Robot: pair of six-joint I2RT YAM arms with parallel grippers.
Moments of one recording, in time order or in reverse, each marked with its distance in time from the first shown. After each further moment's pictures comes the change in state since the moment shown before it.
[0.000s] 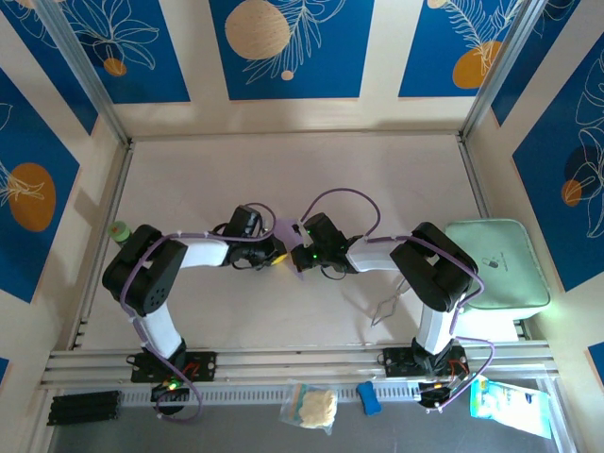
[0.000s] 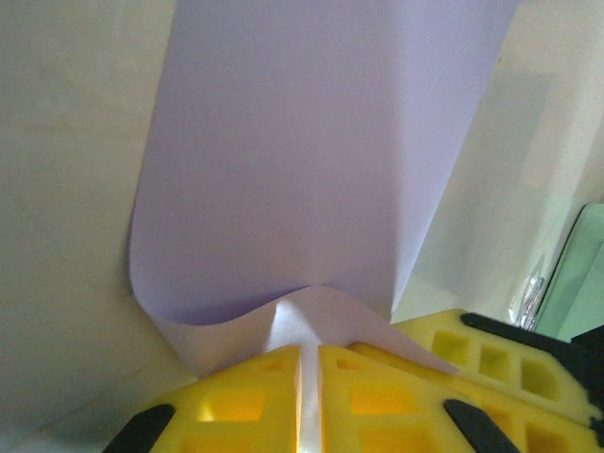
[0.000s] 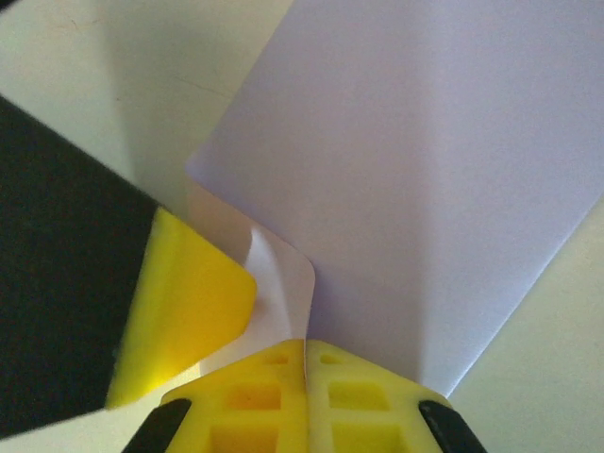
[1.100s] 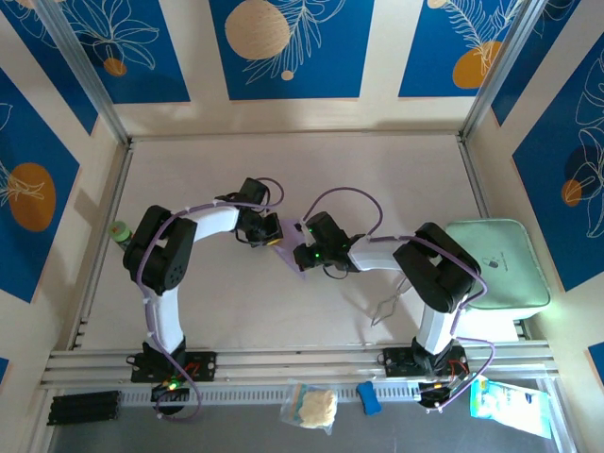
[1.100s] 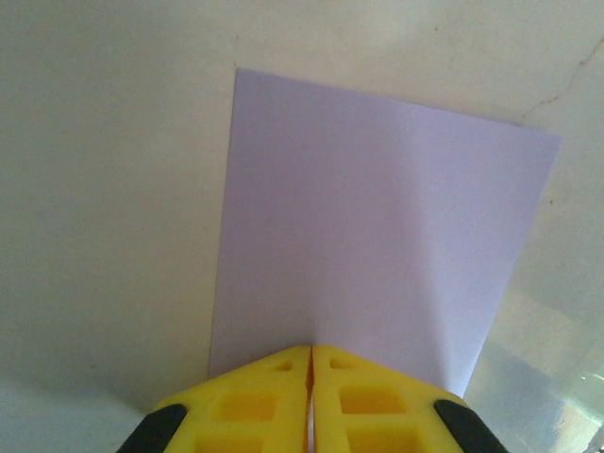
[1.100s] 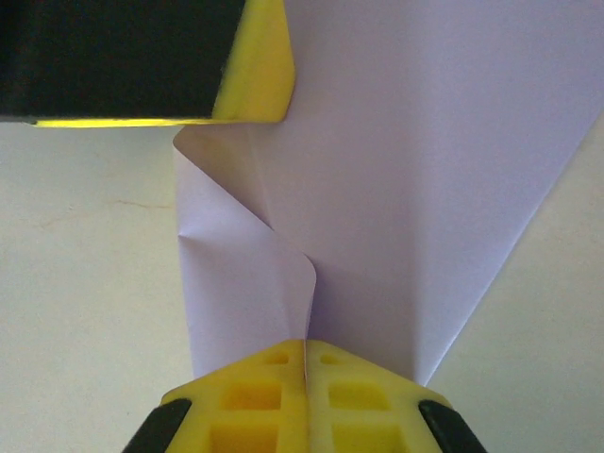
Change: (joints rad) left arm 0.053 0.193 0.404 -0.468 -0.112 0.290; right arm -0.013 -0.020 0.000 -0.037 -0.003 -0.001
